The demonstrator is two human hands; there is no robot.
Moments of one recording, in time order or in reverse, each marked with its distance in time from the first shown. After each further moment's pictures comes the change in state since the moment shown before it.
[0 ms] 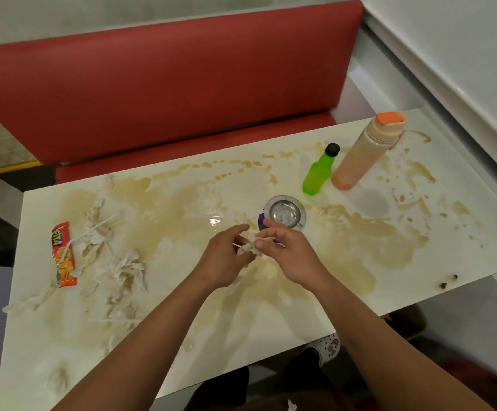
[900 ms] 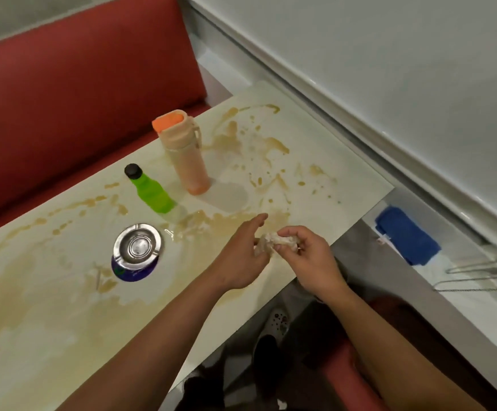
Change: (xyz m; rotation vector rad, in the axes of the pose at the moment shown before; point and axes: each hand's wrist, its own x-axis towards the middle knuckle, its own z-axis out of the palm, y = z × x) left_hand 0.073 0.191 0.307 0.193 -0.463 0.203; right_hand -0.123 0.089 -0.313 0.058 0.524 0.019
